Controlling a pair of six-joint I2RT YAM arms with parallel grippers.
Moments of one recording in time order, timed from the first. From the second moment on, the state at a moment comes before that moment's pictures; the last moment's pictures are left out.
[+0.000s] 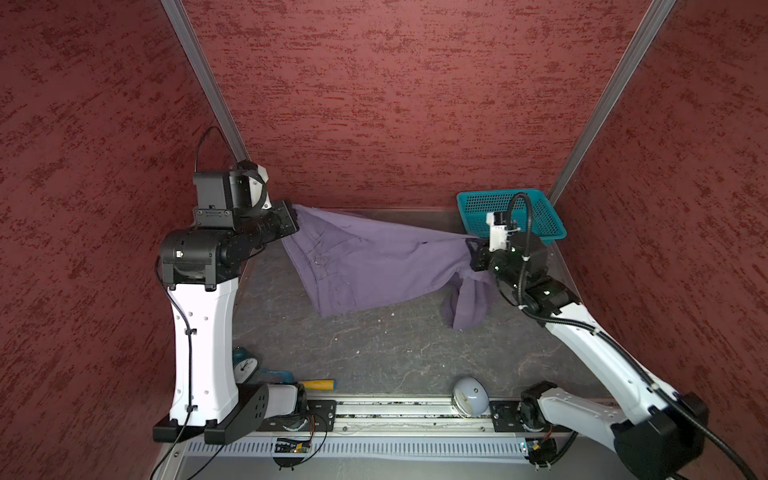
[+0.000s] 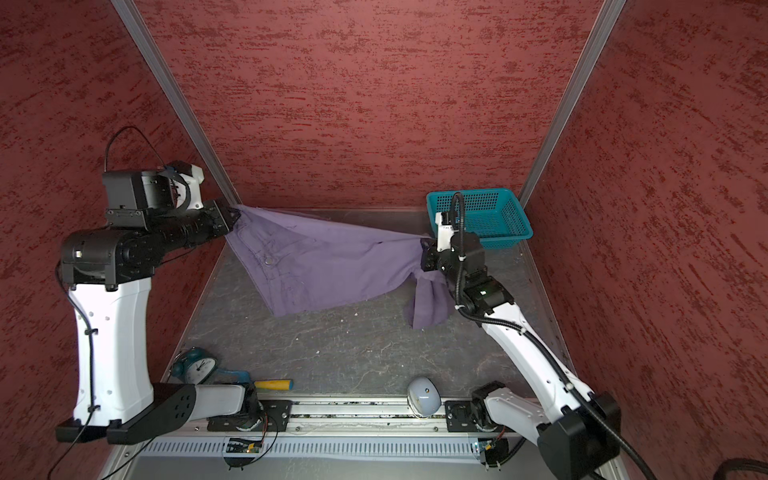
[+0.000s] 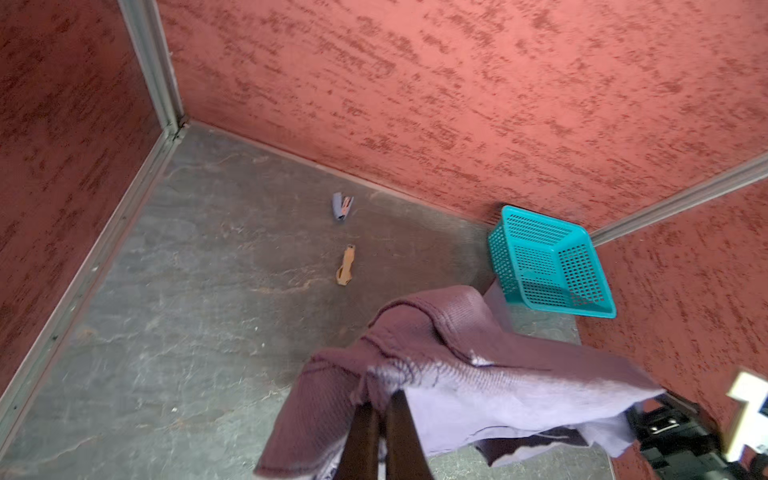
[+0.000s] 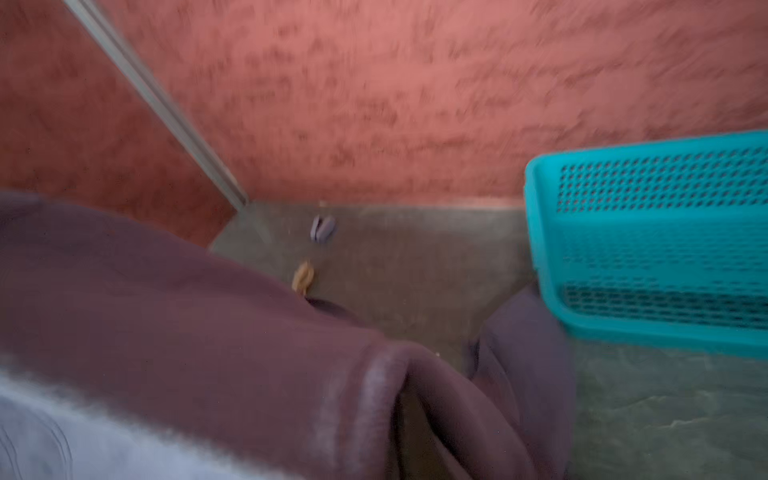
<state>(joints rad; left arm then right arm) 0.01 1.33 2.08 -1.34 0.16 -0.40 0.39 1.15 0.95 -0.16 -0.11 0.33</state>
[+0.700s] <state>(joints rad) 0.10 1.31 1.96 -1.33 0.06 -0.42 0.66 1.54 1.02 -0.28 -0.11 0.24</state>
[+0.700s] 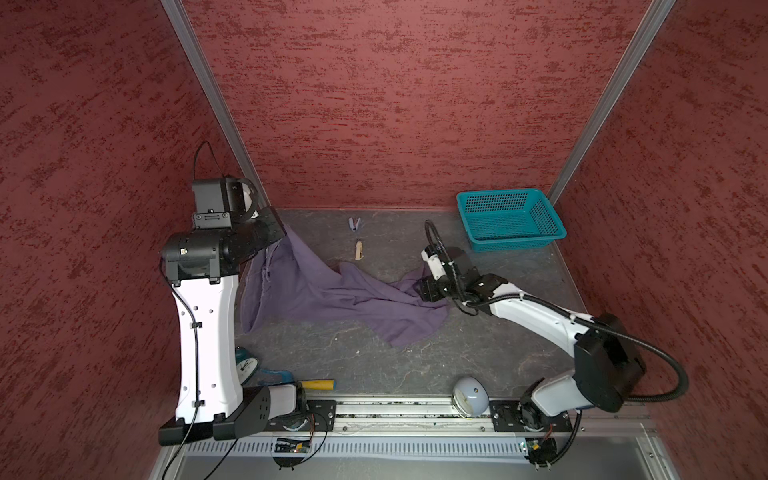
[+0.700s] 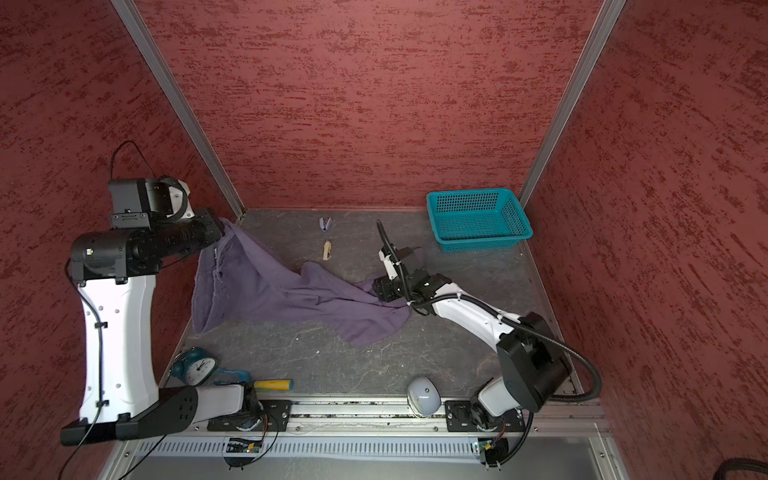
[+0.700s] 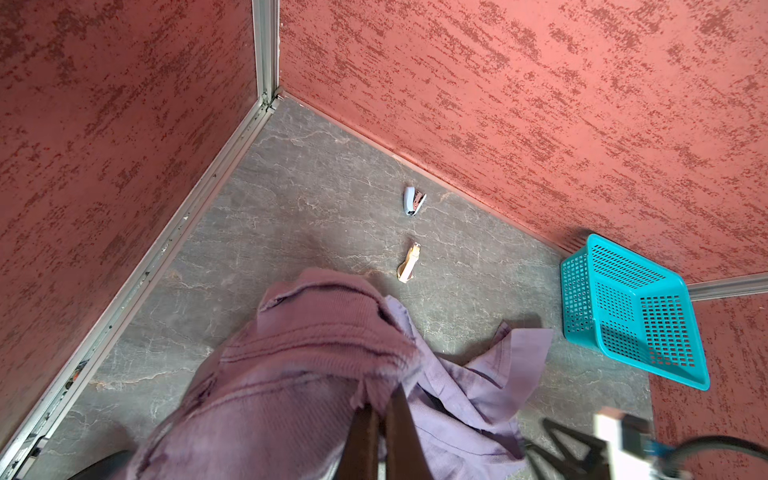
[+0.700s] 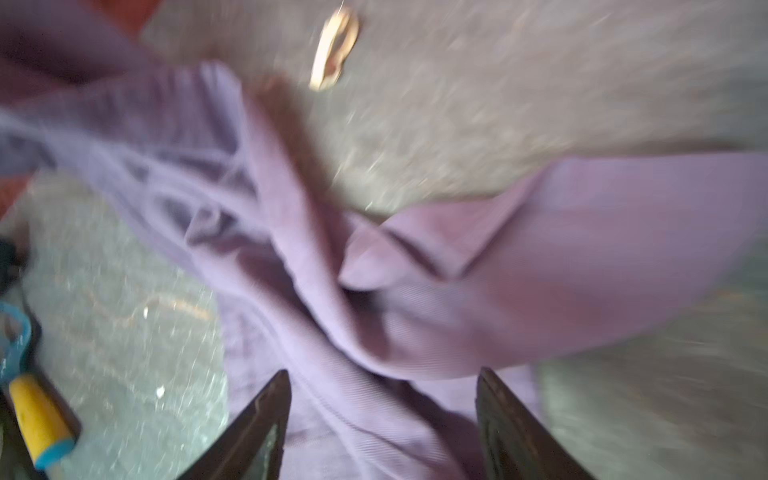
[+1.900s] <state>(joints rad) 0.11 1.20 1.93 -1.32 0.23 -0.47 0.27 0.87 1.13 -0.59 0.55 0.40</state>
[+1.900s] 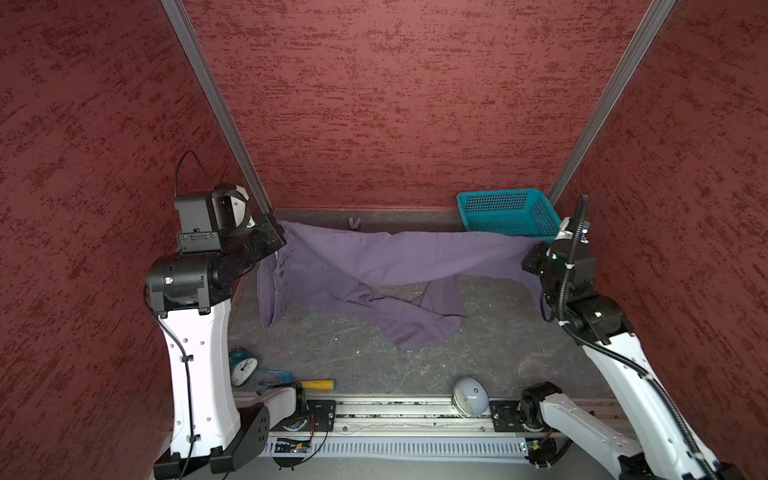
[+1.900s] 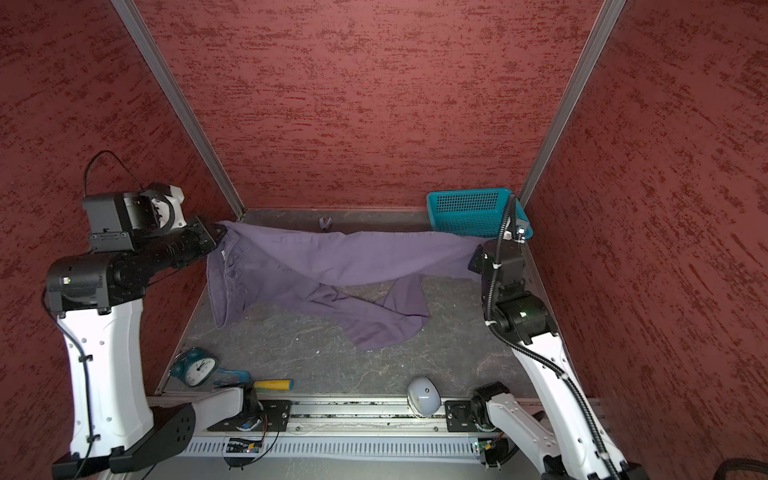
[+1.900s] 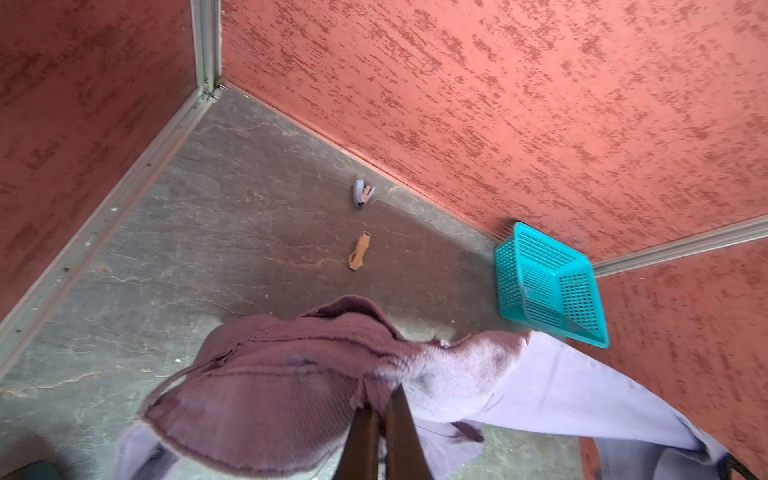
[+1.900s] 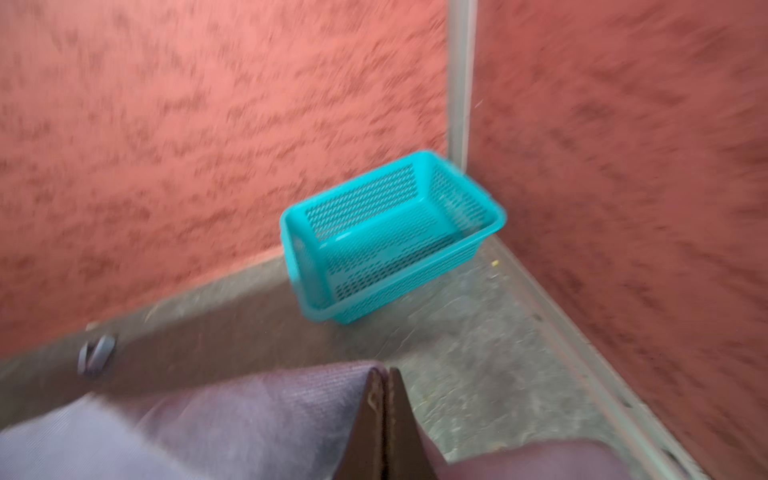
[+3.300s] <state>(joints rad) 0.15 1.33 1.73 -1.19 0.25 -0.48 0.41 1.37 0.71 -0.49 -0.05 0.52</state>
